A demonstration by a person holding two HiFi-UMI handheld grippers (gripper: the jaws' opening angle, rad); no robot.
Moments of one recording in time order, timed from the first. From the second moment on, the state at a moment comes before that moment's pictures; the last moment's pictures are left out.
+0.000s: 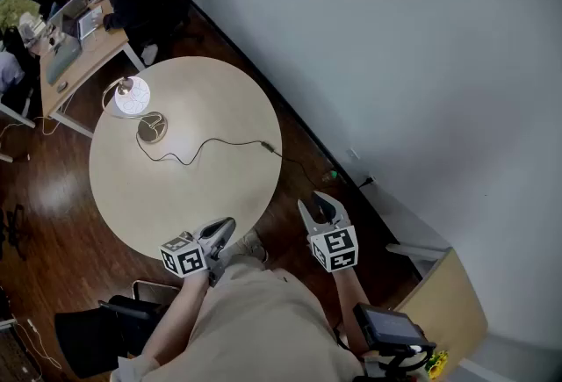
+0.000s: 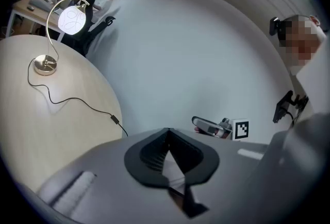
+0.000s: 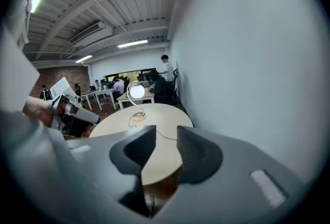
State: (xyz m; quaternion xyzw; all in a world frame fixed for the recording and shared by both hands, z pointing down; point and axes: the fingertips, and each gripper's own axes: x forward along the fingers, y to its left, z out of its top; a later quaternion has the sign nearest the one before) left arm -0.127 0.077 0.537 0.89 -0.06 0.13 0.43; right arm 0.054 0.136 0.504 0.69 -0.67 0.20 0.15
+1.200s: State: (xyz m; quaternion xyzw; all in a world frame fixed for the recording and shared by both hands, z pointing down) left arm -0.052 -0.066 0.526 0.86 -0.31 0.11 0.39; right arm 0.111 -0.093 0.664 0.47 -0.79 0.18 0.34
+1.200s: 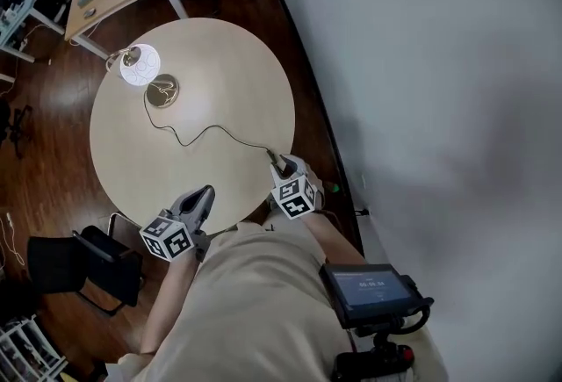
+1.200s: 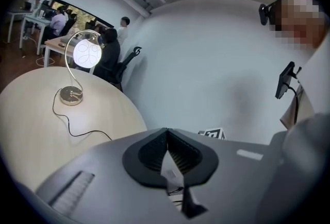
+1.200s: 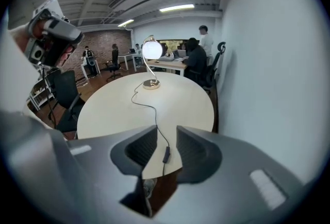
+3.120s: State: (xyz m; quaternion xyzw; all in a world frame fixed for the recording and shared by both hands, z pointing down) left arm -0.015 -0.092 0.537 0.85 -0.33 -0.03 0.41; right arm 0.127 -0.105 0.743 0.35 -0.81 0.26 0.40
